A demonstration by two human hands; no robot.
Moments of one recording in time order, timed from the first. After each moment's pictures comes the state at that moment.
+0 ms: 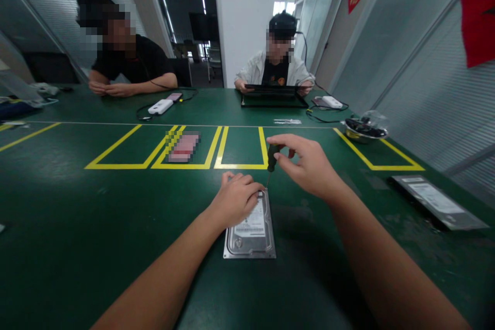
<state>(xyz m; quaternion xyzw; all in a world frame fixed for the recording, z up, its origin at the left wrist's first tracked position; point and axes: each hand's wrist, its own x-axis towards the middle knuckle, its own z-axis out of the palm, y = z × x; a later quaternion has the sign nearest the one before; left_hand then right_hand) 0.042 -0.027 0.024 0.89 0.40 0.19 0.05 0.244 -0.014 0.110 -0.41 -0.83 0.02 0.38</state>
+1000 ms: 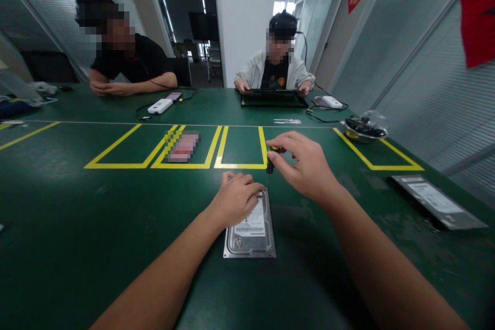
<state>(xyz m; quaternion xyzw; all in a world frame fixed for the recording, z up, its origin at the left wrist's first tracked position) 0.043 -0.026 0.025 0.89 0.41 0.18 0.05 0.234 -0.021 0.112 -0.41 -0.82 -0.04 0.39</state>
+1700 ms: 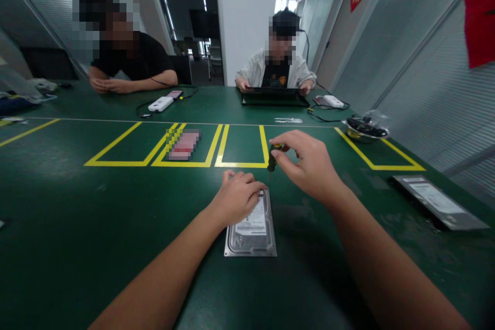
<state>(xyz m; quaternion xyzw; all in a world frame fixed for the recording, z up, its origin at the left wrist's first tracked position) 0.043 -0.026 0.024 0.89 0.41 0.19 0.05 0.235 -0.019 0.113 -0.41 -0.82 -0.04 0.39</state>
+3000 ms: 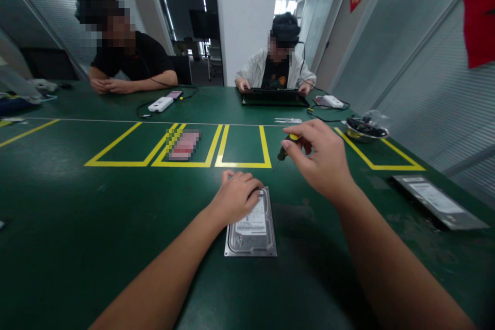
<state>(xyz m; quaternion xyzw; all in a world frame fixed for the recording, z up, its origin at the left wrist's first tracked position) 0.042 -0.025 0.024 0.88 0.42 0.20 0.08 0.244 -0.025 0.124 -0.45 -0.77 -0.08 0.43</state>
